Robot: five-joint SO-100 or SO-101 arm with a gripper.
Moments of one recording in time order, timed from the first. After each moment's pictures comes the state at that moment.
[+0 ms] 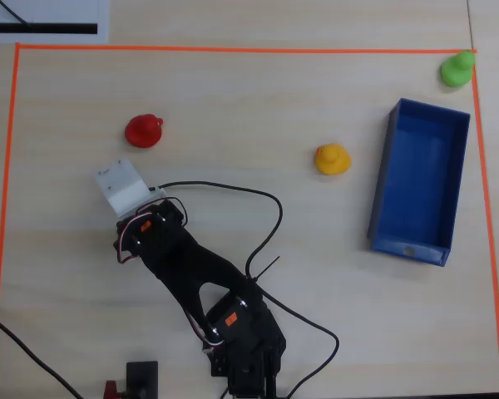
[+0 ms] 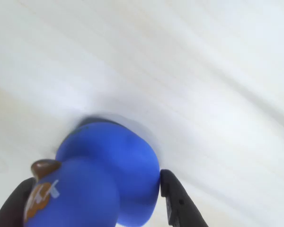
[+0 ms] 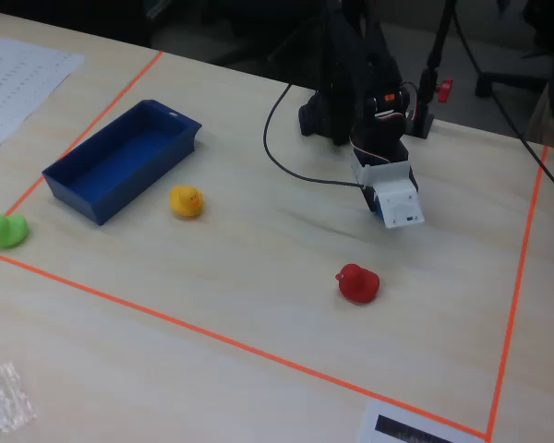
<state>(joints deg) -38.6 103.3 131.3 44.6 -78.3</state>
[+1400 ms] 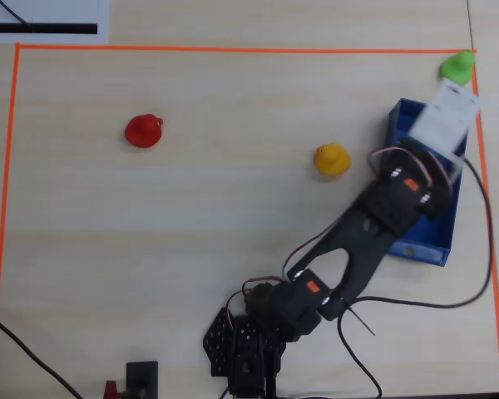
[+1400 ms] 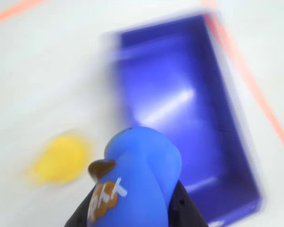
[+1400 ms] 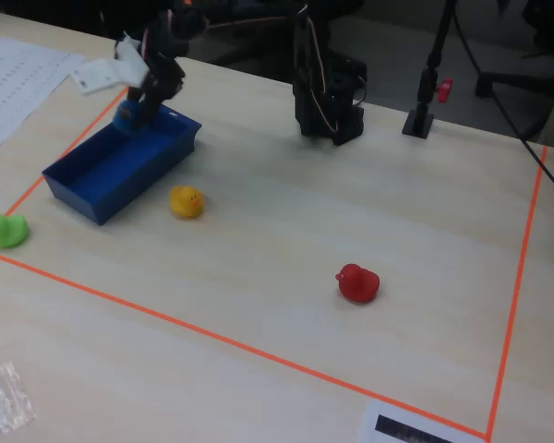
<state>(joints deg) 52.0 85.7 73.9 60.5 -99.2</state>
